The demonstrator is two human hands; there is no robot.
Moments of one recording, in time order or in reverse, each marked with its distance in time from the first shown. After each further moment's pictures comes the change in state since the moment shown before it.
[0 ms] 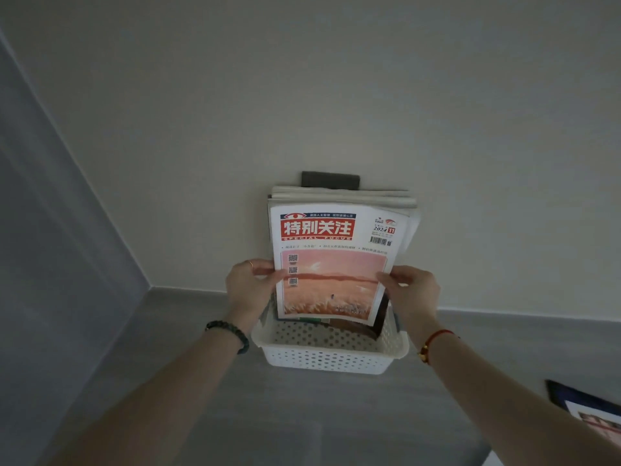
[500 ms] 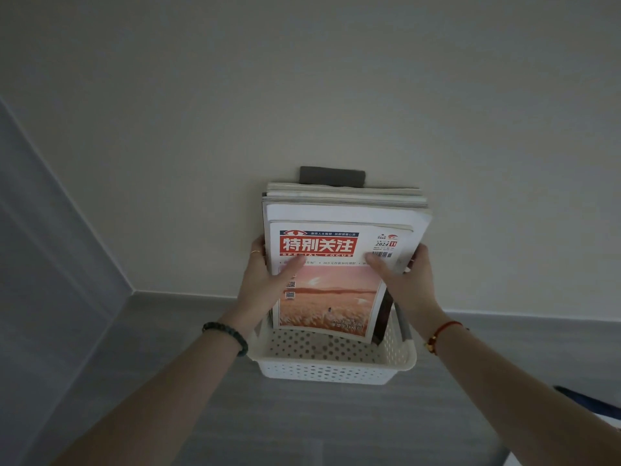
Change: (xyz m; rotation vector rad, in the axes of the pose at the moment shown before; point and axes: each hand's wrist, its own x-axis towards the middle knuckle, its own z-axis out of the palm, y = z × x) left_hand 0.024 -0.002 0.021 -0.192 -0.224 0.127; right_hand 0.025 -0.004 0.015 0.177 -0.109 -0.041
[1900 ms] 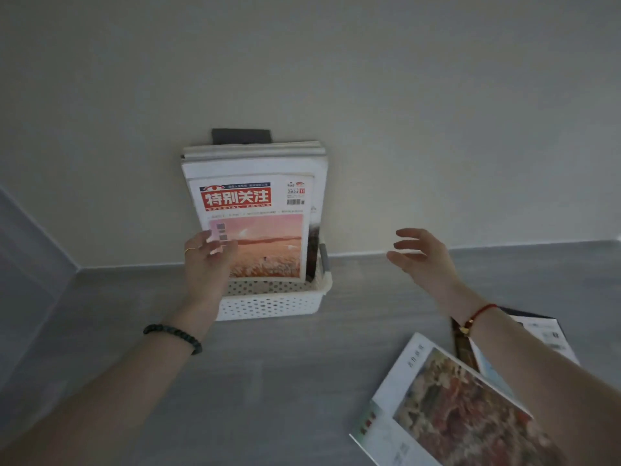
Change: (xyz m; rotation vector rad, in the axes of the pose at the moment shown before) left_hand -0.088 0.024 0.033 -0.074 0.237 -0.120; right_hand -0.061 0.017 -0.161 -0.123 -0.035 0.086
